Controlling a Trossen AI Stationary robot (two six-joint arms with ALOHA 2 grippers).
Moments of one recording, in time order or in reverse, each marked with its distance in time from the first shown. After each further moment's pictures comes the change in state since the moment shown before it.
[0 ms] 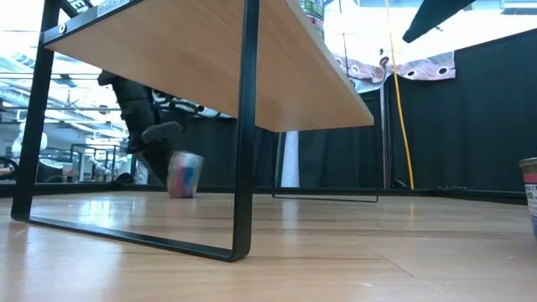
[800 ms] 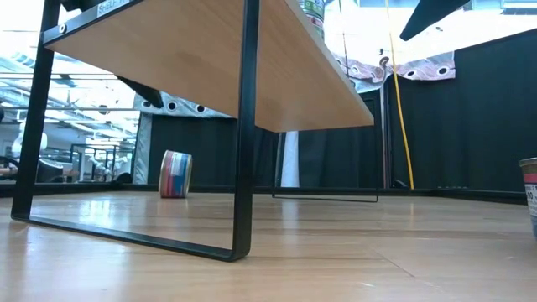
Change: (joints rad) left arm -0.171 -0.402 0.210 -0.410 -0.081 0.382; right arm 0.000 0.000 0.000 0.066 -0.030 -0.097
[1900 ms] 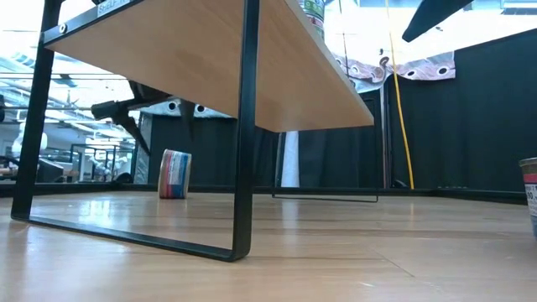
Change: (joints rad) left arm -0.155 0.340 0.000 0.091 -0.195 1.027; right arm 0.000 0.000 0.000 0.043 -0.053 -0.061
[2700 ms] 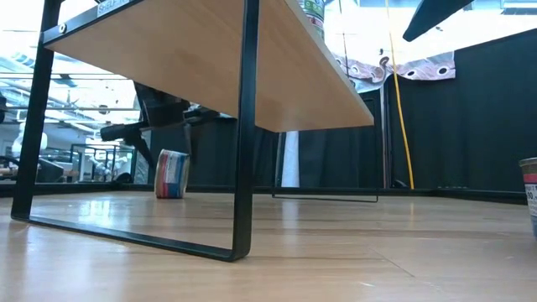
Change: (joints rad) left arm 0.002 0.162 0.000 0.091 -0.016 0.083; right arm 0.000 0.000 0.000 0.030 -0.029 -0.063
